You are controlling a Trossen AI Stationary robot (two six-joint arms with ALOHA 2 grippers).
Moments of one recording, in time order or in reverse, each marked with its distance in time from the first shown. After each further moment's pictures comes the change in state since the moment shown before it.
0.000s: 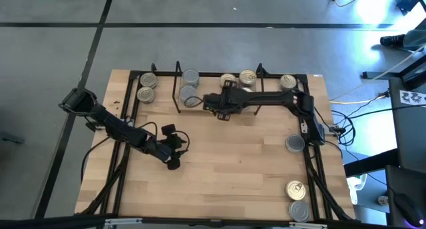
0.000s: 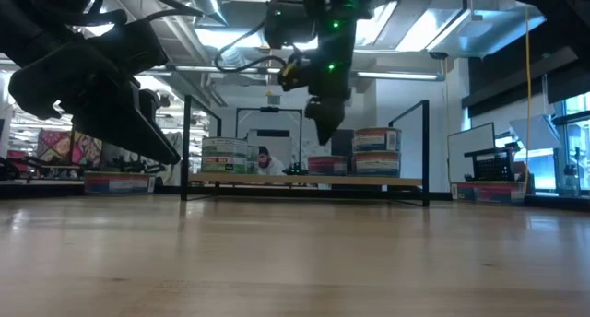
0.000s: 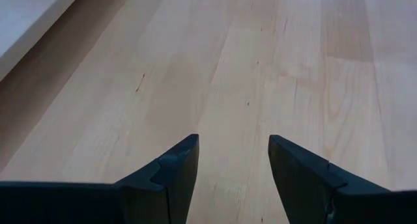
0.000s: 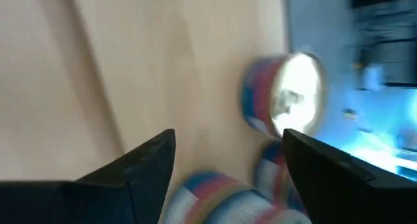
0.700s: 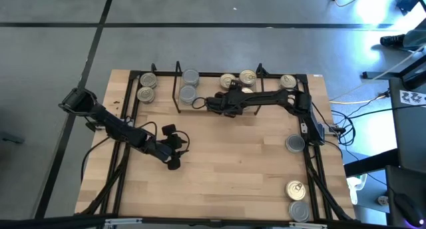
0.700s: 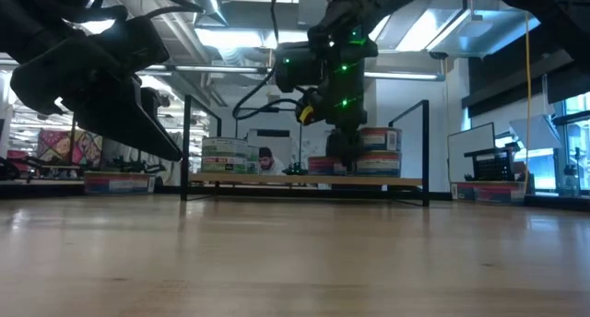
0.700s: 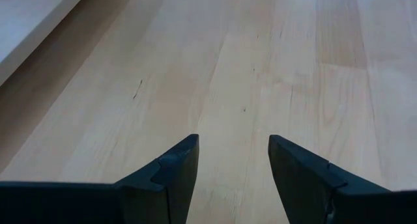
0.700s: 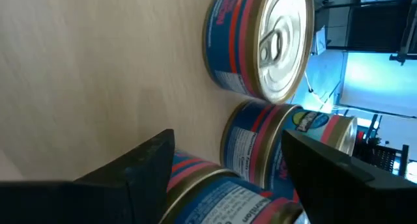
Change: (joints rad) left arm 0.000 0.000 0.001 0.020 0.000 0.010; right arm -0.036 0.032 -0.145 0.017 0.175 0.065
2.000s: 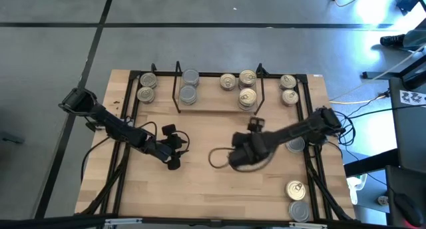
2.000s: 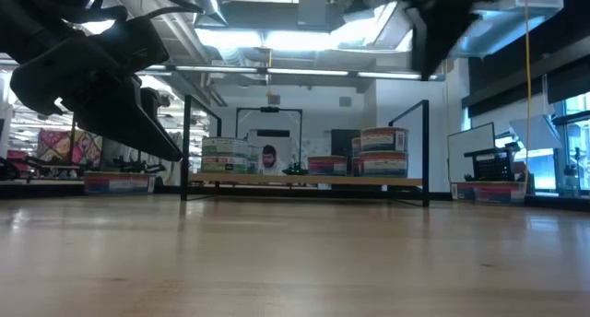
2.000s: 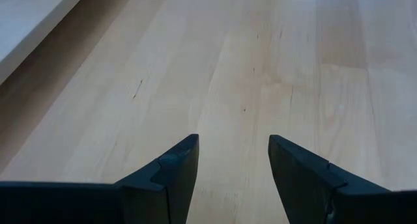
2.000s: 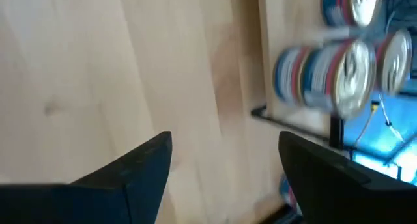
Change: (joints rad) left arm 0.000 0.000 -0.001 0.001 0.000 -0.001; right arm 0.548 -0.237 0.062 -0.496 -0.307 0.542
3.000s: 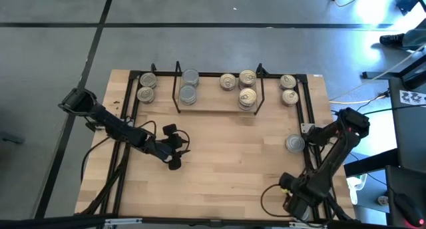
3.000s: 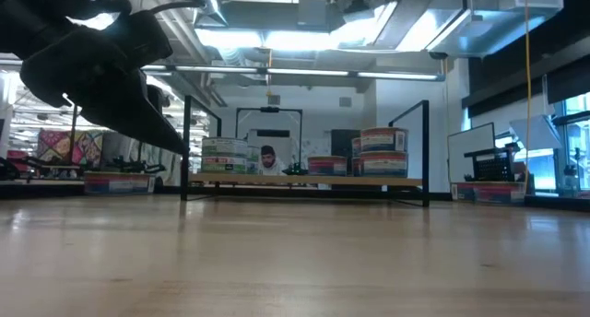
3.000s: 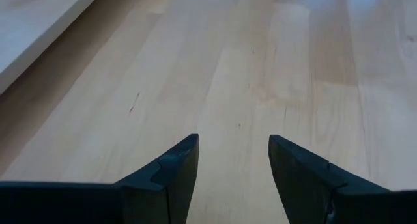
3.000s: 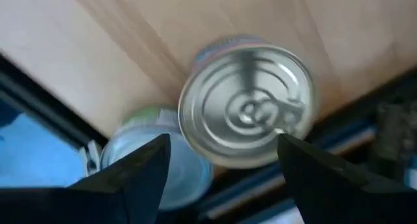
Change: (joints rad) left arm 0.007 0.000 0.000 0.050 -0.001 0.008; right arm 0.630 -0.236 -0.569 0.472 -0.717 1.064
